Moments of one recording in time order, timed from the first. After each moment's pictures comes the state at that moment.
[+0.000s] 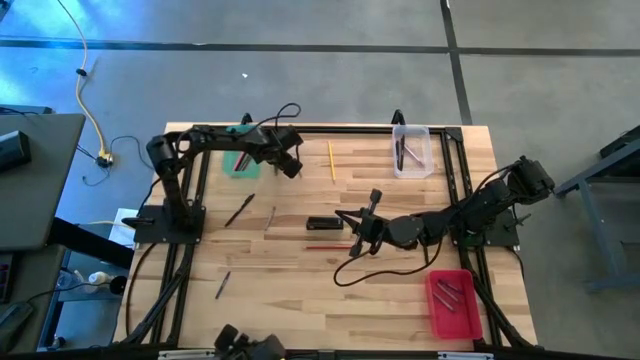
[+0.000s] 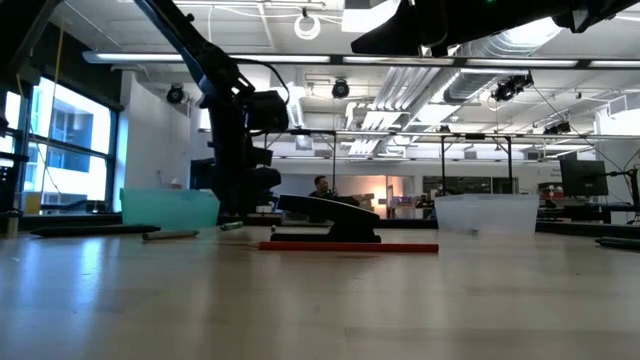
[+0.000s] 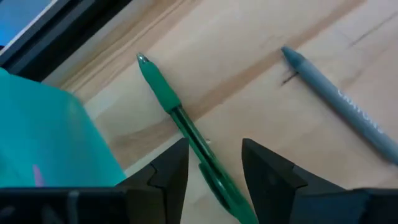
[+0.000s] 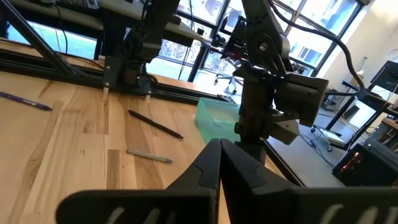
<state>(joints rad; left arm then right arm) 0.67 1.85 1.11 -0.55 -0.32 -0.32 0.34 1.51 0.70 0.69 0.73 -0.29</state>
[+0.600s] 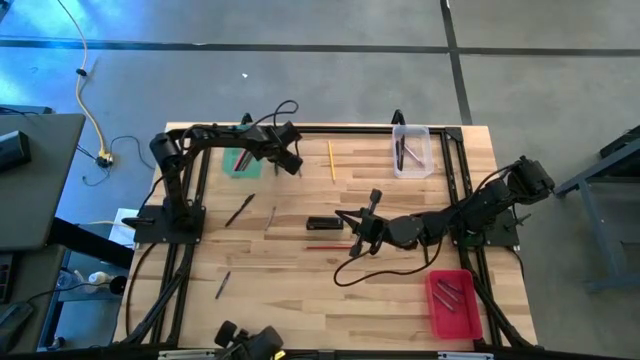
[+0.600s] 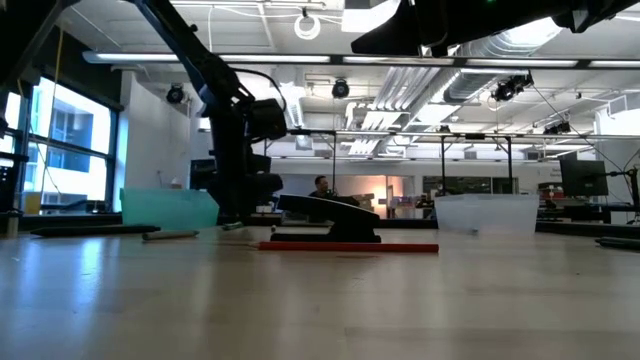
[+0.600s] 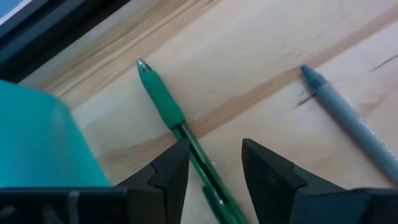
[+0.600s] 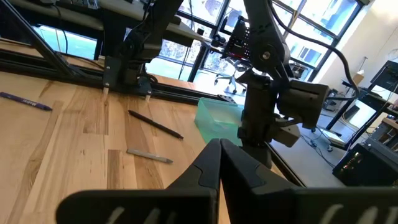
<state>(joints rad) 0.72 1.89 1.11 -0.50 -0.27 -0.35 0.34 1.51 0.70 0.69 0.73 -0.29</state>
